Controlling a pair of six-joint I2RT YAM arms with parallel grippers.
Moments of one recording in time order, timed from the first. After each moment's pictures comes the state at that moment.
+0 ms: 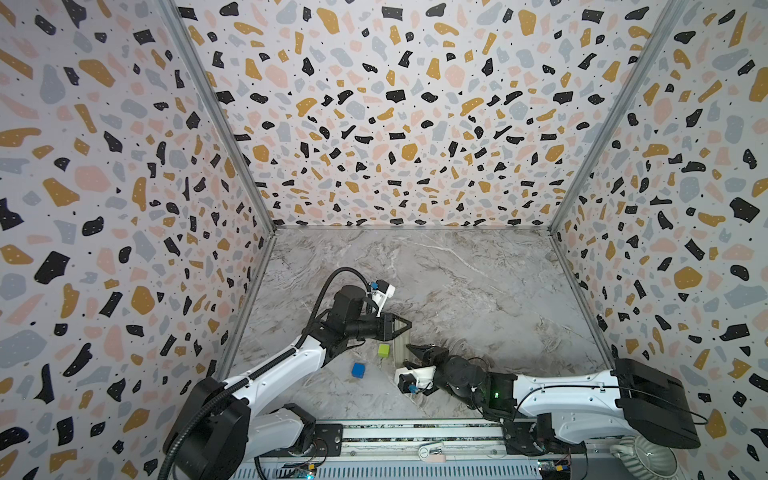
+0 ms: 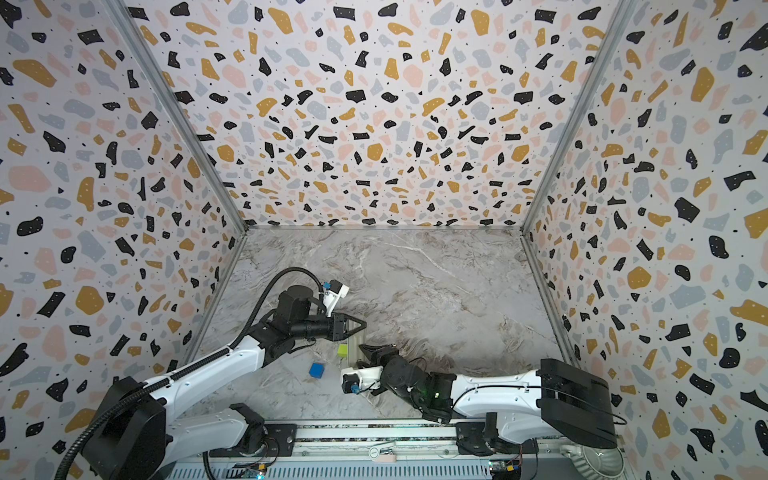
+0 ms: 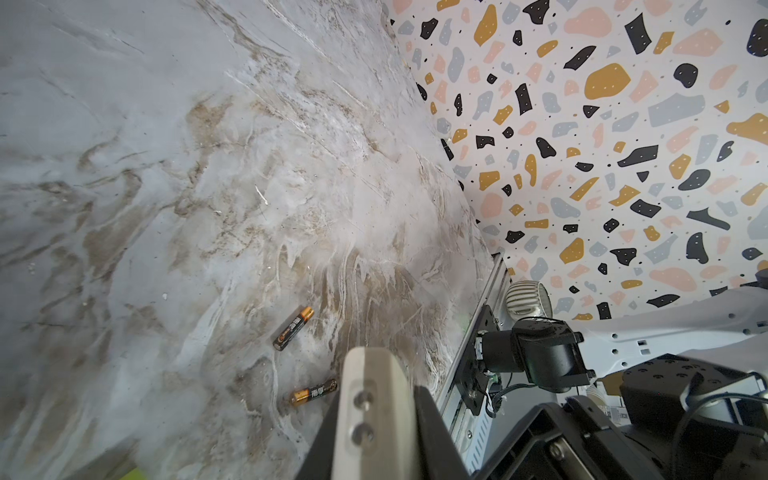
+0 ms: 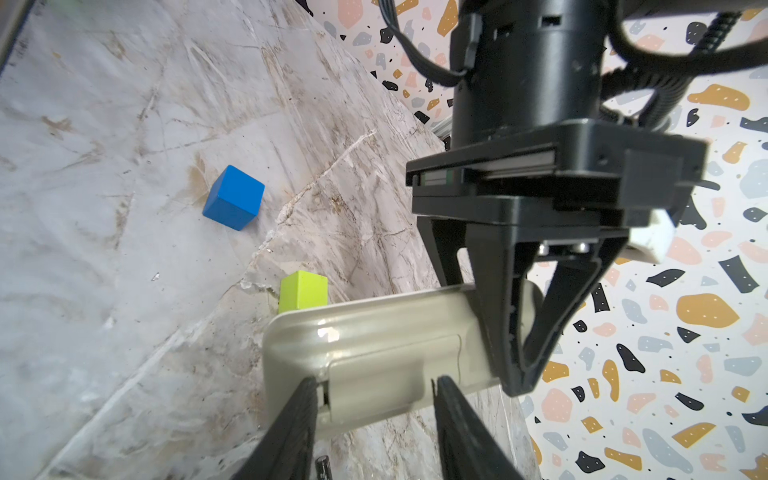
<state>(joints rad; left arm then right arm) -0.55 1.20 0.63 -0.01 0.67 -0.57 1.32 1.25 0.47 0.44 0.37 -0.77</state>
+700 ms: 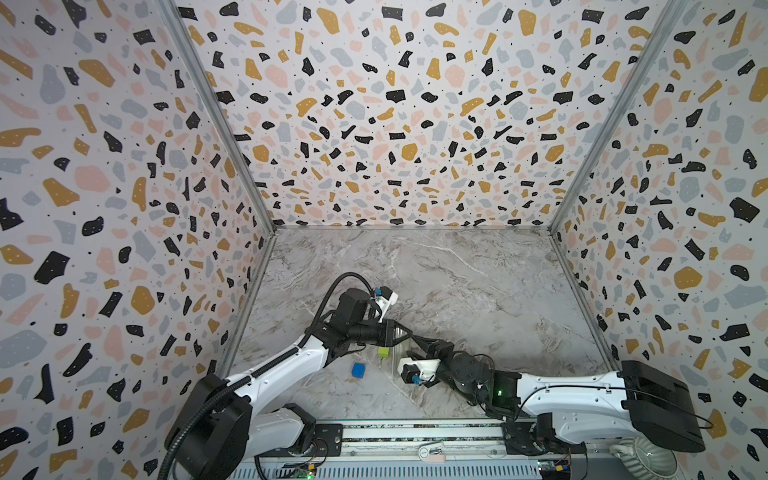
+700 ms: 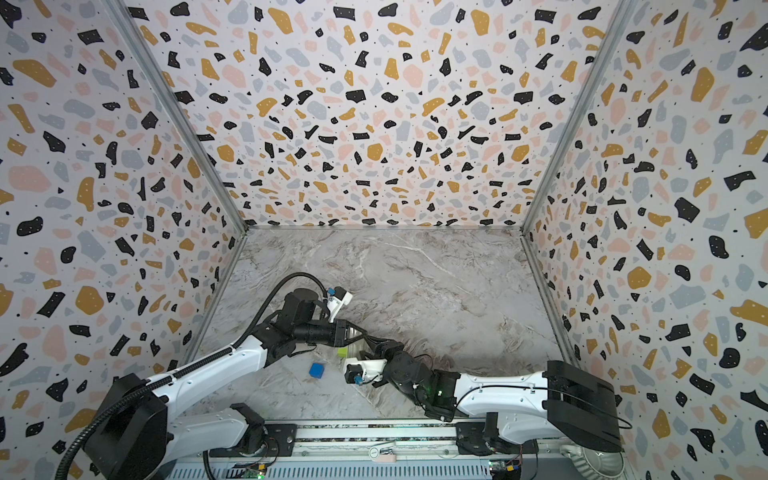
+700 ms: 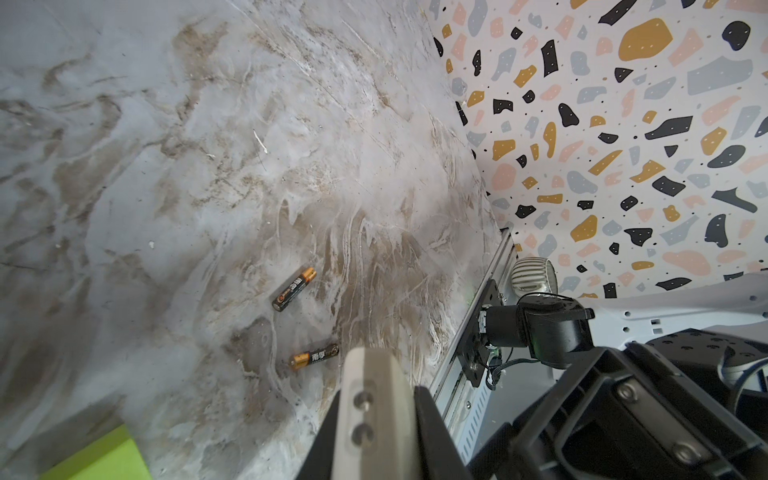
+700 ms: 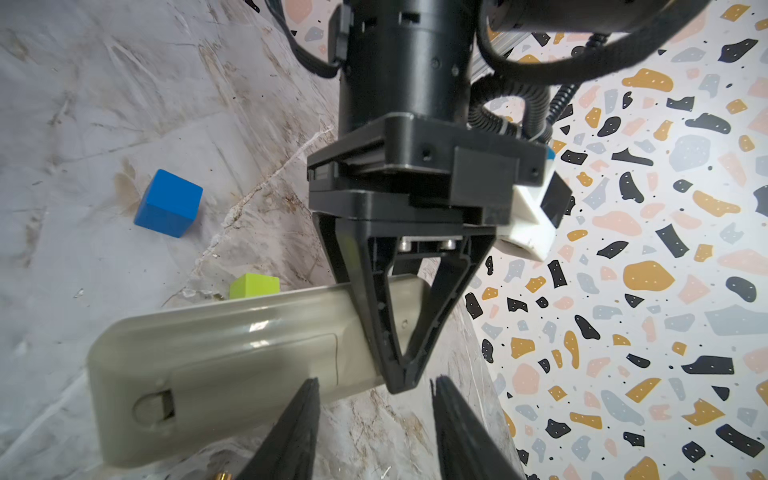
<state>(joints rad) -0.56 1.21 0.64 -0.09 0.68 -0.55 1.30 1.22 0.46 0.49 0.42 -0.77</state>
